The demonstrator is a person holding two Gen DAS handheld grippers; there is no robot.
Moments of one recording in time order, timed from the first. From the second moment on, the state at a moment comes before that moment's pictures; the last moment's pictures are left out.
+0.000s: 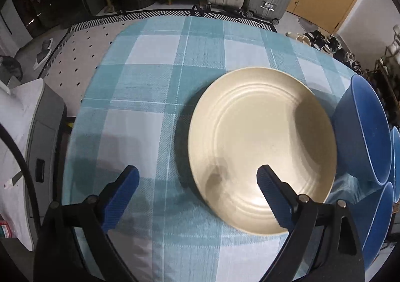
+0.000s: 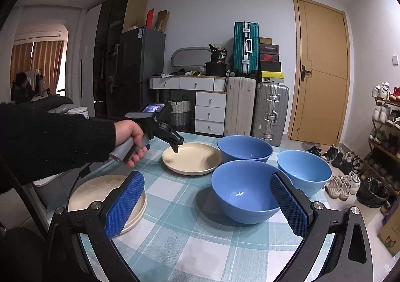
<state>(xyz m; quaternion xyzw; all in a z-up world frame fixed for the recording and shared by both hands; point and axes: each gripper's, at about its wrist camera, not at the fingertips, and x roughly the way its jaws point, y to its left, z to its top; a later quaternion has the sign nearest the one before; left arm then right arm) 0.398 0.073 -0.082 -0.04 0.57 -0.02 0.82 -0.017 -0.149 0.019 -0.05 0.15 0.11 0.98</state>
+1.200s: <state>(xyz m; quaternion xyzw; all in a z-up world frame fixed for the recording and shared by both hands) 0.402 0.085 -0.098 -0.07 0.61 -0.04 0.79 -0.002 -0.173 0.016 0.01 0.19 0.10 0.98</state>
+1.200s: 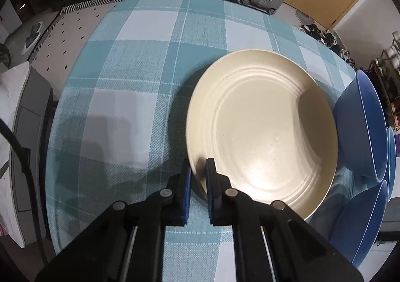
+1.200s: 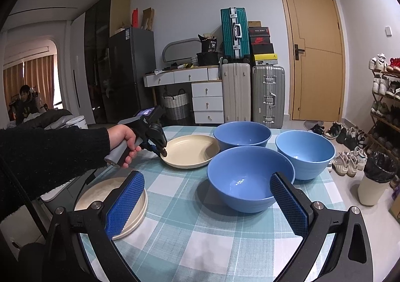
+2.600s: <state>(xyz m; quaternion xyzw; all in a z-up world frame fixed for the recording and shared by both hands) 0.343 0.166 -0.100 -0.01 0.60 0.03 0.80 0.011 -0.173 0.008 0.00 0.20 0.10 0.97</state>
